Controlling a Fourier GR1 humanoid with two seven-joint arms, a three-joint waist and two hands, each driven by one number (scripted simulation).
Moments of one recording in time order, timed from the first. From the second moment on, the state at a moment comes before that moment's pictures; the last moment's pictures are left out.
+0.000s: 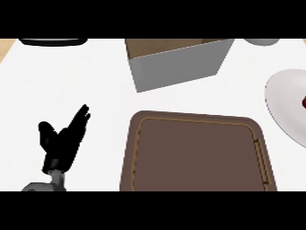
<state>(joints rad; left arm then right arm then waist) -0.02 0.14 -0.10 -1.45 0.14 0.07 0.22 -0.48 -0.84 -0.63 -0.21 0.01 0.25 -0.71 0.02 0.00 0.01</state>
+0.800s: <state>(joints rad) 0.00 0.13 -0.08 -1.45 0.12 0.06 0.20 -0.20 -0.88 -0.55 -0.24 0.05 0.34 -0.87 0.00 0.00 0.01</state>
